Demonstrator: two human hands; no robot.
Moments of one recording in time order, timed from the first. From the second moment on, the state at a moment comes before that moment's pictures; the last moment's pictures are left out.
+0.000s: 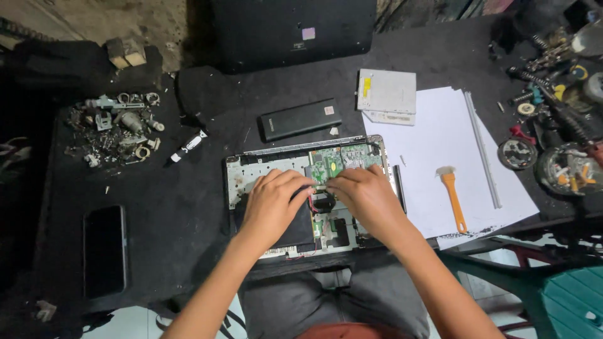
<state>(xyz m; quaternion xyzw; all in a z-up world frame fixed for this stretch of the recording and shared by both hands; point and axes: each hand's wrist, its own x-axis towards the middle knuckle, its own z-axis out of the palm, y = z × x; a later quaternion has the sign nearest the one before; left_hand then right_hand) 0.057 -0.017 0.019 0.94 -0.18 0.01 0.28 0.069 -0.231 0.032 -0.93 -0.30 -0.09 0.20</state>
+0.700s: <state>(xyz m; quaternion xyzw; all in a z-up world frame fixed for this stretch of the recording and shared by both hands) 0.071 -0.020 0.007 0.92 -0.30 0.04 0.25 0.083 -0.235 0.014 -0.91 -0.38 -0.10 0.07</state>
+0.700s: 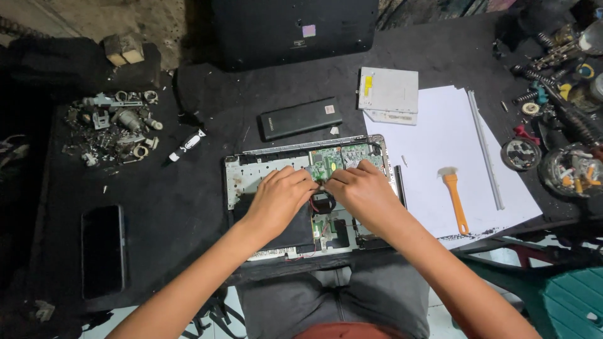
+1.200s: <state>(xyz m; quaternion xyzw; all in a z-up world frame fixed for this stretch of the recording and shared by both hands) 0.065 -0.016 -0.007 0.92 -0.36 0.11 0.15 0.089 -0.237 0.013 -0.91 -0.40 -0.06 0.05</state>
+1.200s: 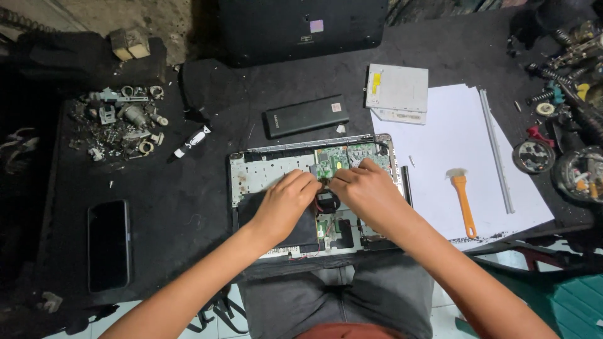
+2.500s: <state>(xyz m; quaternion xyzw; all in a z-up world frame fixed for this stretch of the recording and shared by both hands) 0.053 -0.025 0.104 0.80 -0.24 0.16 0.53 -0.047 -0.271 0.053 -0.79 -0.05 0.02 0.61</state>
